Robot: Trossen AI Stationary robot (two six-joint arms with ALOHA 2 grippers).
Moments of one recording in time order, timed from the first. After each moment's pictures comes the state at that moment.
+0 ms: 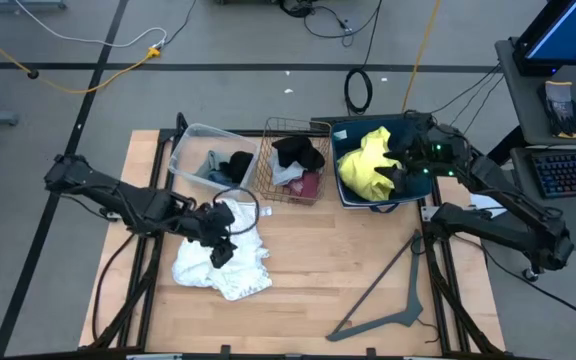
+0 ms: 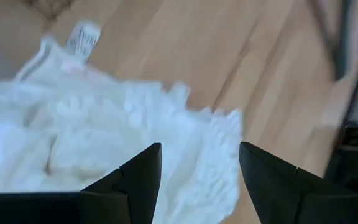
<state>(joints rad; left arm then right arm) -0.33 1.22 1.05 -0.84 -0.13 -0.86 -0.74 0.67 0.77 -0.64 -0.30 0.13</state>
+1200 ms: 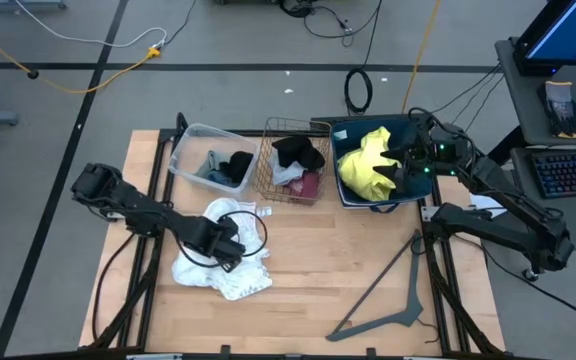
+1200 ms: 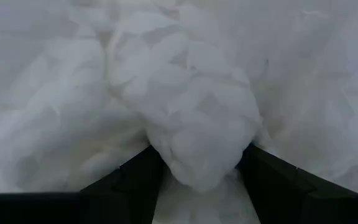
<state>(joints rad) -0.36 1.55 0.87 -0.89 -0.12 -1.13 -0.74 0.66 0.77 -0.57 -0.37 0.17</state>
